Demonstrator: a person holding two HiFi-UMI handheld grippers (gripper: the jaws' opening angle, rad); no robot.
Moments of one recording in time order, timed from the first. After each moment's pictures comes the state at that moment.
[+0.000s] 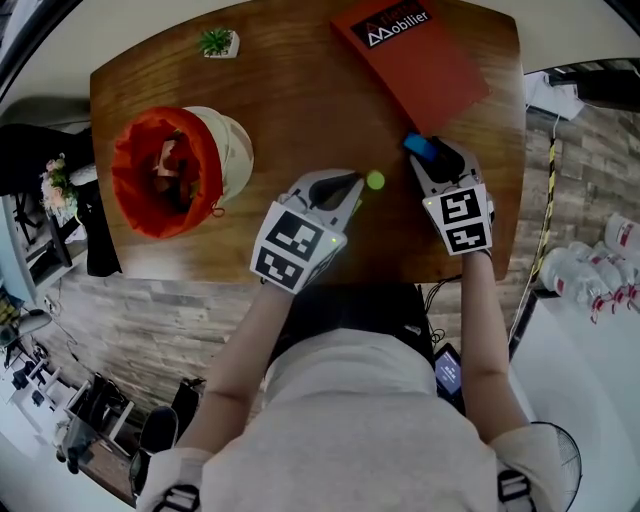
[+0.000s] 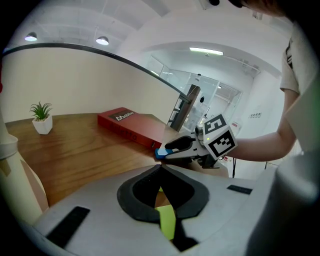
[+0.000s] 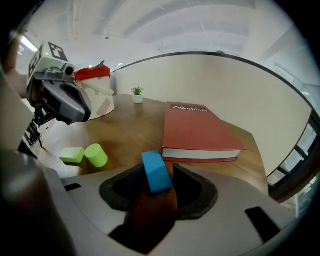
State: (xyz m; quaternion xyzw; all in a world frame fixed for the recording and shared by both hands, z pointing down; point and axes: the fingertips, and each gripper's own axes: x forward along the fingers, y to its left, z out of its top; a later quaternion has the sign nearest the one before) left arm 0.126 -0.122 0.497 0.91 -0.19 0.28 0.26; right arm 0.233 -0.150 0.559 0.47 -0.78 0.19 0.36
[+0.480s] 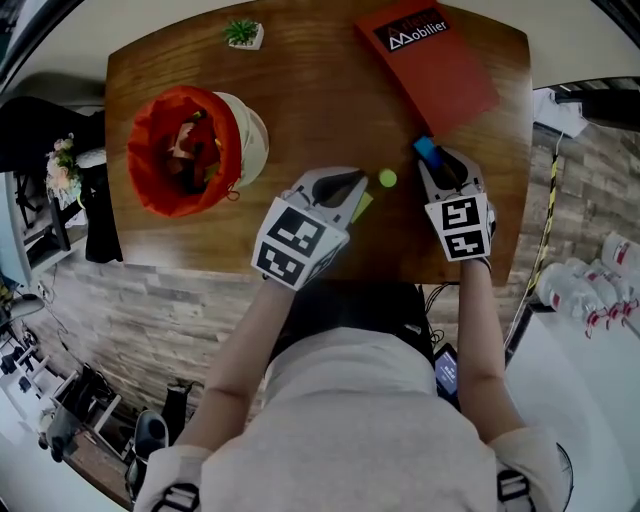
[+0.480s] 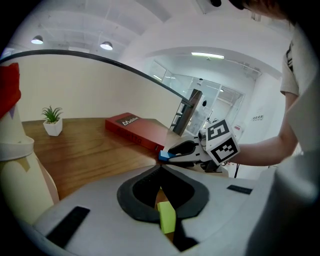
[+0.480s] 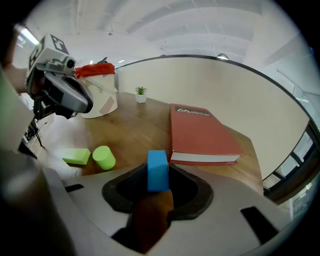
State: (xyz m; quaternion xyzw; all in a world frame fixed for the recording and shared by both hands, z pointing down) left arm 0.108 -0.122 0.482 0.91 -0.21 0.26 0.25; right arm 0.219 -0.142 0.552 0.48 -0.78 0.16 0.38
